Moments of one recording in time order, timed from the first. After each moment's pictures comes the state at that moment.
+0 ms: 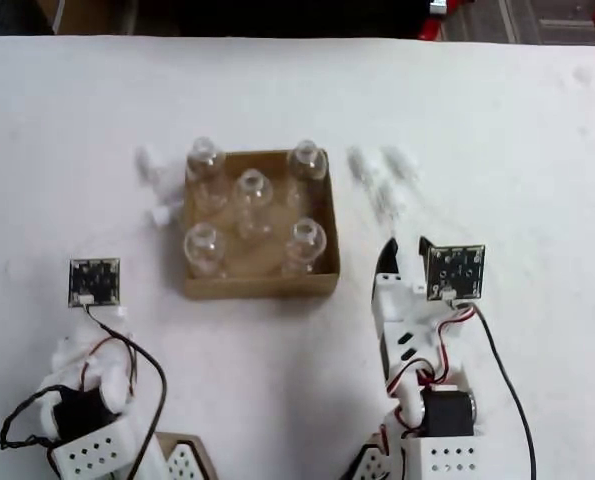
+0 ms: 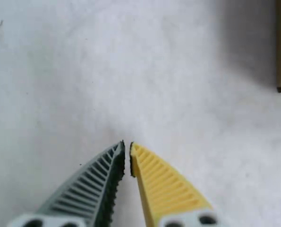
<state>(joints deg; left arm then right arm) -30.9 -103.9 97.1 73.5 -17.4 -4.9 -102.6 90.8 40.6 0.7</state>
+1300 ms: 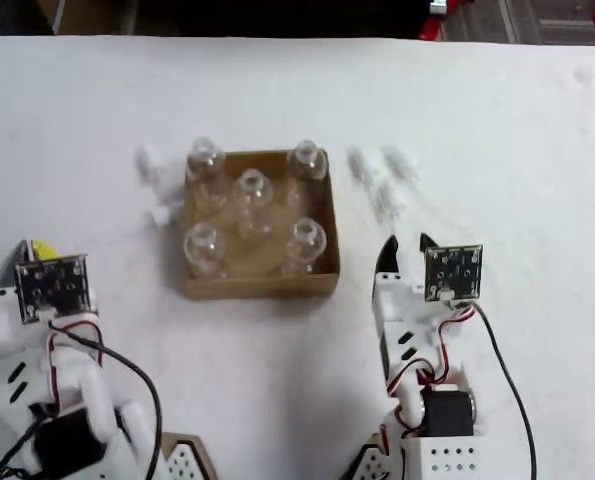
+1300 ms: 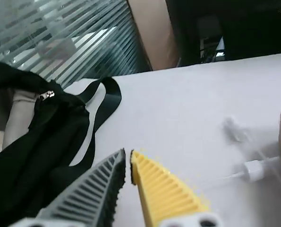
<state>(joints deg) -29.9 -104.0 75.2 52.9 -17.4 -4.9 -102.6 90.8 39.3 2.8</state>
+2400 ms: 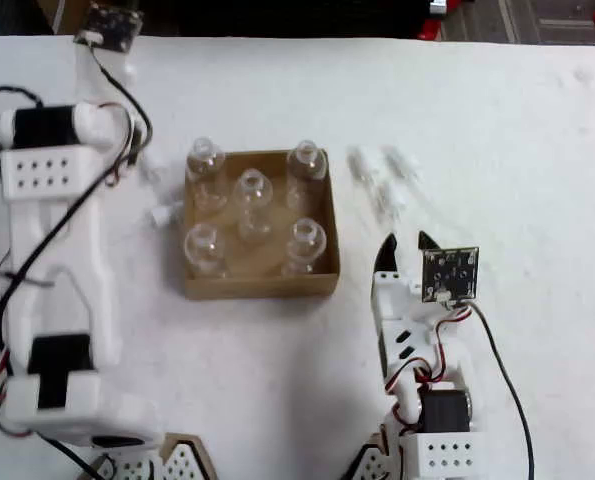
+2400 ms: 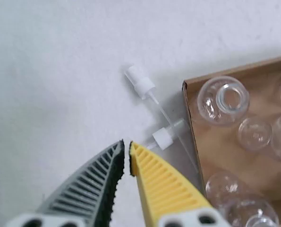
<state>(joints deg) -12.0 4.9 -18.0 82.8 -9.1 -4.9 -102.6 94.4 34.4 3.2</state>
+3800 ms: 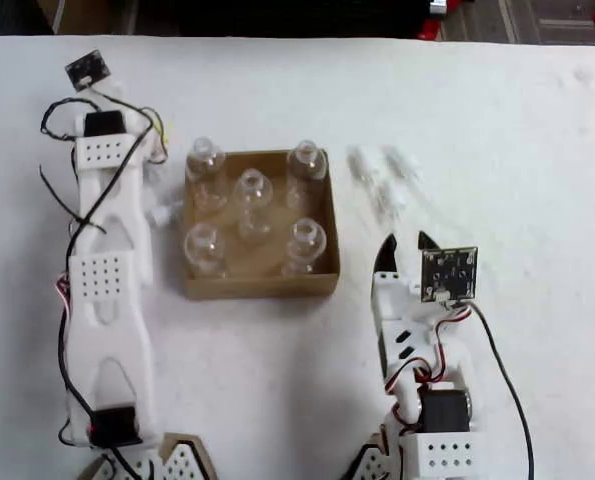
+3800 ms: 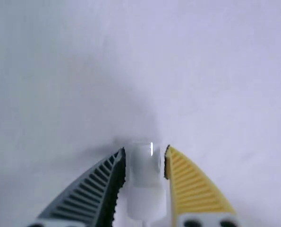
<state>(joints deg) -14.6 73.5 -77.2 78.7 28.1 -4.9 -102.6 94.5 34.0 3.6</state>
